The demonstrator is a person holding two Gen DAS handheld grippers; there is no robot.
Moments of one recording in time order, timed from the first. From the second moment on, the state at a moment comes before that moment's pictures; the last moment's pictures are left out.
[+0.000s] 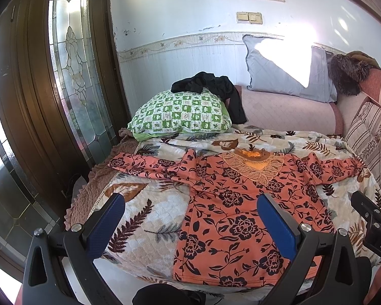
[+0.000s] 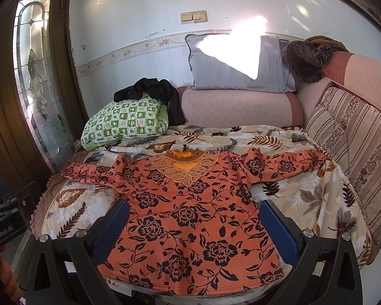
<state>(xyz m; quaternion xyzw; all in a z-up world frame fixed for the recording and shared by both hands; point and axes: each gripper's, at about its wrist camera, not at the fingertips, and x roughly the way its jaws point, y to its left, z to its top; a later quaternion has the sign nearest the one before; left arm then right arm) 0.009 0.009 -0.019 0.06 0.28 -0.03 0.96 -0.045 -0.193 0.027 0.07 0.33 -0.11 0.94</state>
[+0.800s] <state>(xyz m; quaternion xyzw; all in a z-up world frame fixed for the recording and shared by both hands) 0.015 0.005 -0.031 0.07 0.30 -0.03 0.95 -0.035 -0.202 0.018 0.09 0.35 -0.11 0.93</state>
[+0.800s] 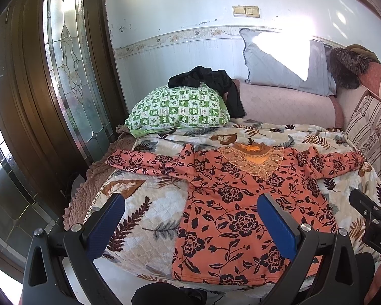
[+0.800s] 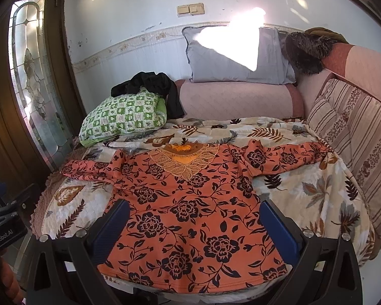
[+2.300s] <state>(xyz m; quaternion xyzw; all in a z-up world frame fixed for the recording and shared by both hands) 0.313 -0.116 -0.248 0.03 0.43 -0.04 0.90 0.110 -0.740 -0.260 0.57 0.22 -0.31 0.73</state>
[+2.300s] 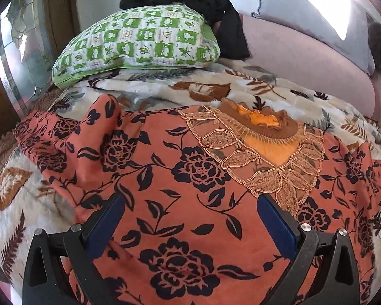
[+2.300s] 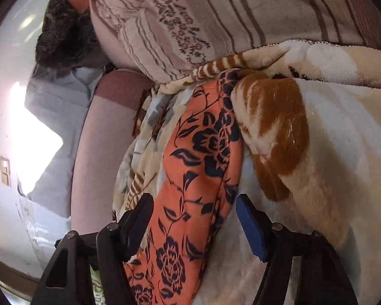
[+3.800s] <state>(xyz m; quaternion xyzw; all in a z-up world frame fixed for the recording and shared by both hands) 0.324 0.121 -0.221 -0.09 0.40 0.18 0.89 0.320 -0.194 -0.282 0.47 0.43 0.16 0.75</state>
